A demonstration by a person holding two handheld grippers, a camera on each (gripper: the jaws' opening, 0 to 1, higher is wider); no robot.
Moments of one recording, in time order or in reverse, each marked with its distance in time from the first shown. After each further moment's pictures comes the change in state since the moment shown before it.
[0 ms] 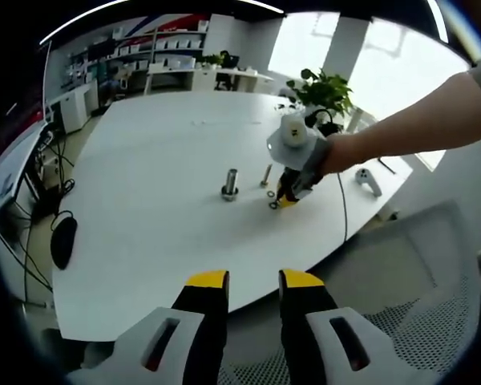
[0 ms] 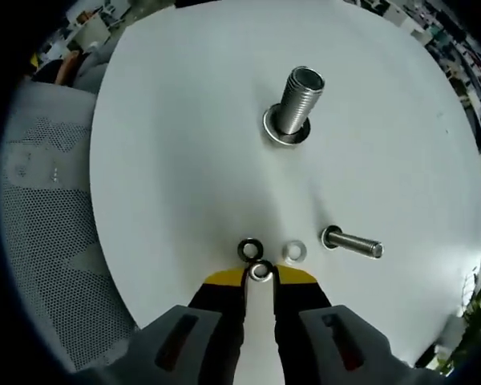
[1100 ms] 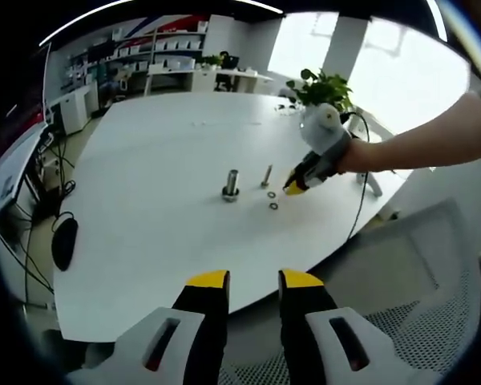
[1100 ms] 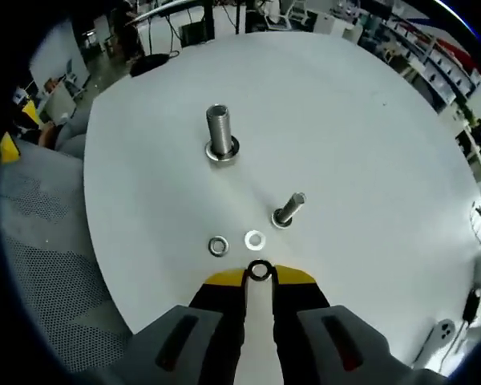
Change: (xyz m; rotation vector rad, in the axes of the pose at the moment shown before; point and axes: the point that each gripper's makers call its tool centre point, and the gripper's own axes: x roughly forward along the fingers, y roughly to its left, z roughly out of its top) left arm 0.000 0.000 0.000 0.003 -0.003 0.002; right arm -0.030 -0.035 -0.014 0.301 -0.272 -0.085
